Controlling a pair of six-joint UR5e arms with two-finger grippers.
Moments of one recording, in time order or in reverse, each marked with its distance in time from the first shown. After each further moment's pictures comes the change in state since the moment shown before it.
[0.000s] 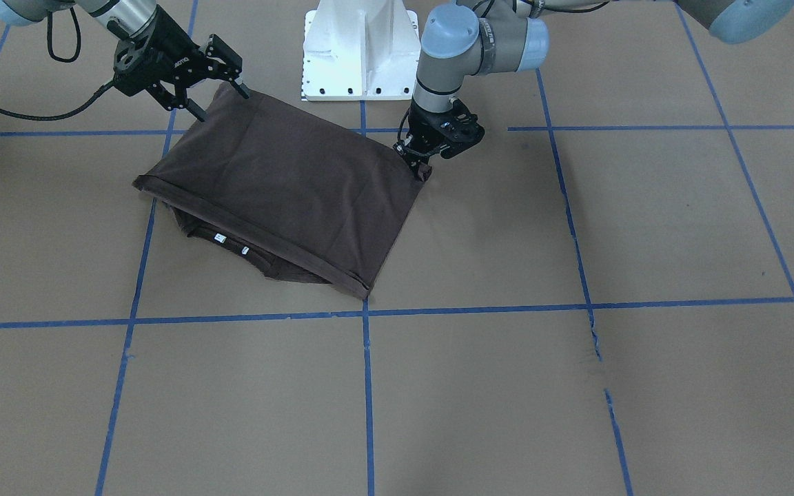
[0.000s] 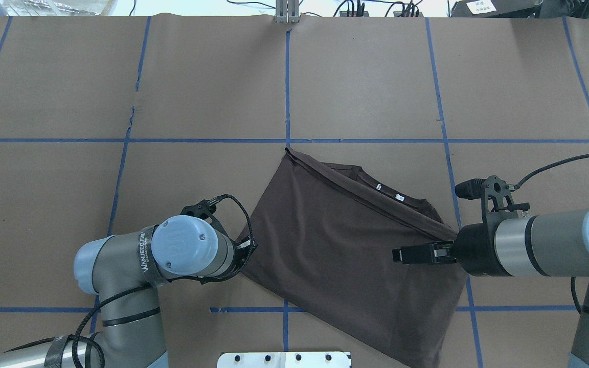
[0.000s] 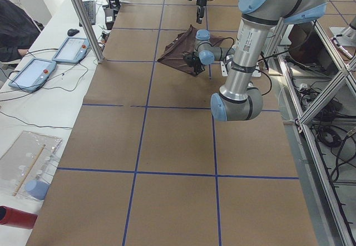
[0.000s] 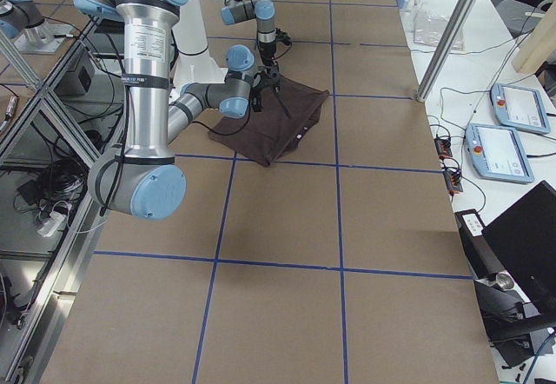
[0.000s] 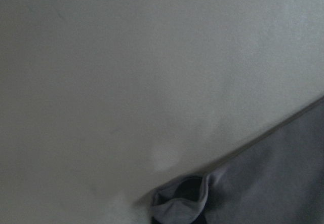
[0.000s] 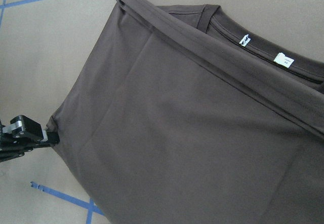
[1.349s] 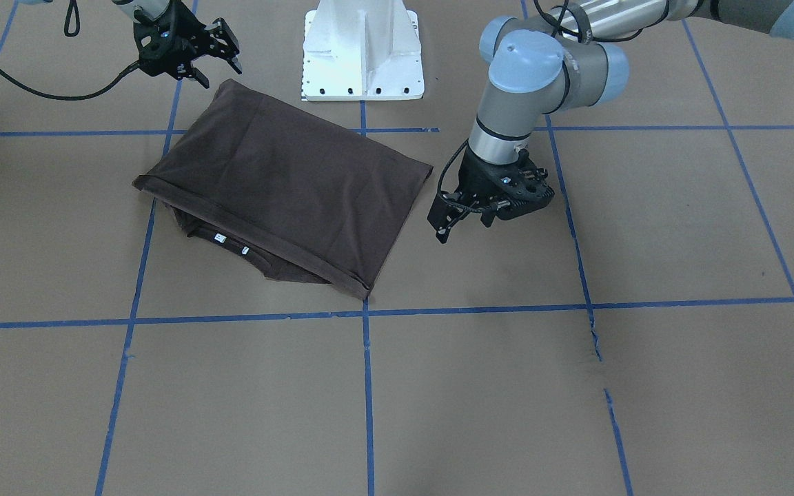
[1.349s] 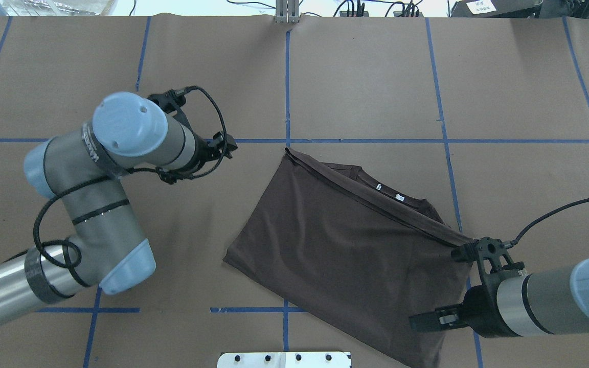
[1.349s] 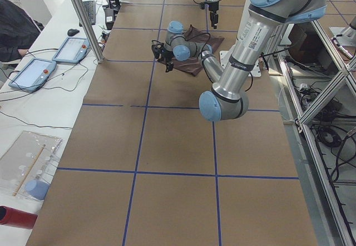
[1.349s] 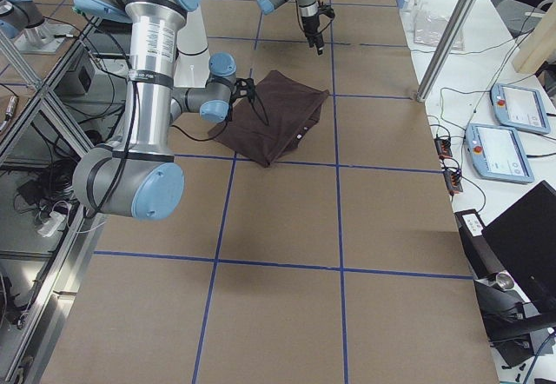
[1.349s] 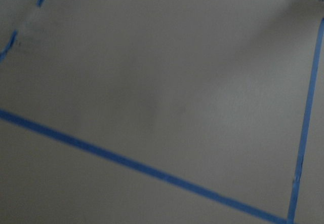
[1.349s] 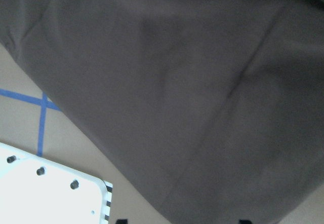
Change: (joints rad) left arm -0.264 -0.025 0.013 -0.030 -0.068 0.266; right arm -0.165 -0.112 0.053 -0.053 0.001 0.000
